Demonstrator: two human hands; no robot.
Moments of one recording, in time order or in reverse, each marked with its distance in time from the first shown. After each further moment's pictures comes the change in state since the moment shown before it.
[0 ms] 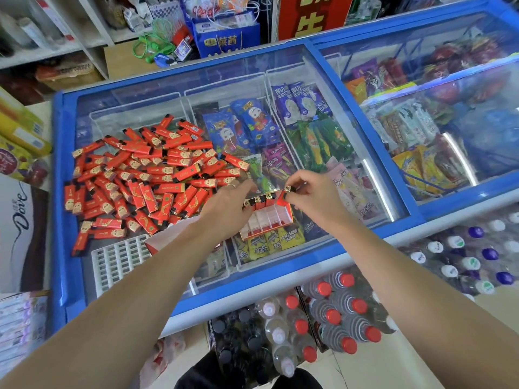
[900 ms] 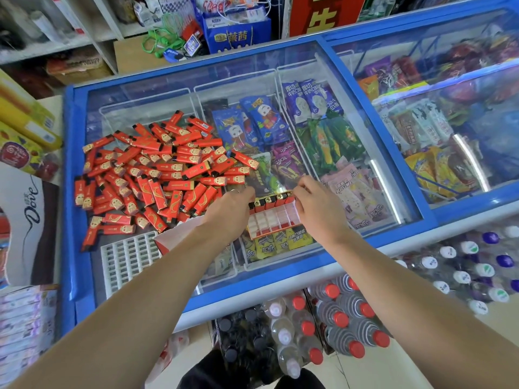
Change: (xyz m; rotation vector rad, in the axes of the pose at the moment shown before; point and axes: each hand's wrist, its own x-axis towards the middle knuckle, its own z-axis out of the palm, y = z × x) left_hand 0.000 -0.024 0.011 0.110 -0.027 -0.060; right_hand 0.001 0.024 0.029 -0.776 0.125 -0.430
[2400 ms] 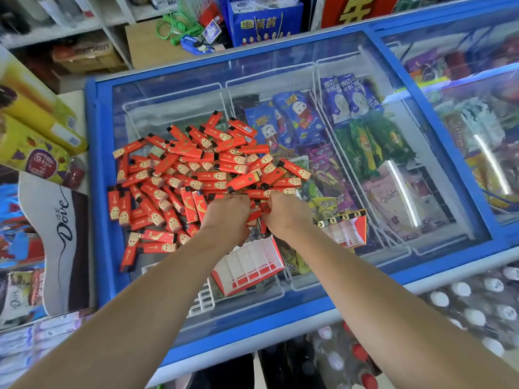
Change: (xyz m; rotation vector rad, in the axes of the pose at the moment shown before) left_hand 0.028 -0.123 -0.022 0.462 -0.112 0.005; right_hand 0.115 -0.150 0.069 0.081 -0.558 0.448
